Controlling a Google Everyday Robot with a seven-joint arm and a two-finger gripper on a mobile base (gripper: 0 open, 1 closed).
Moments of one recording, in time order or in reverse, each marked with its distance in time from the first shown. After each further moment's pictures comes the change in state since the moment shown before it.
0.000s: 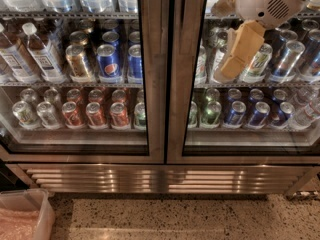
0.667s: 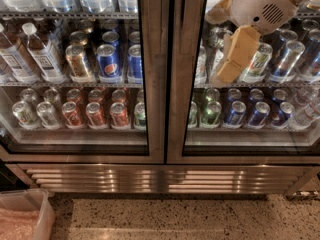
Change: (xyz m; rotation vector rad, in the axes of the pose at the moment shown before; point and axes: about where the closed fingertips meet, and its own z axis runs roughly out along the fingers) arm -0.004 0.013 0.010 -0.077 -0.029 0.008
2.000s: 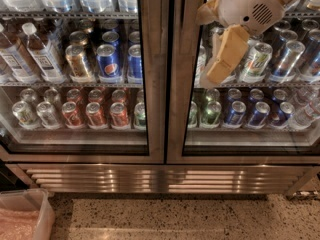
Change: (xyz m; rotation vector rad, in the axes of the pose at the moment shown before) arm -0.028 0.013 0.011 -0.065 -0.084 -0.029
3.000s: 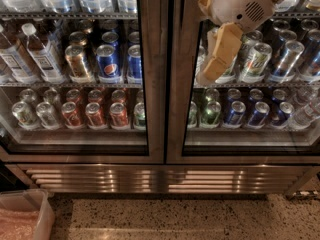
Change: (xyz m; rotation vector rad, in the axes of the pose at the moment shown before) arm -0.005 -0.007 0.007 -0.037 -0.015 -0.045
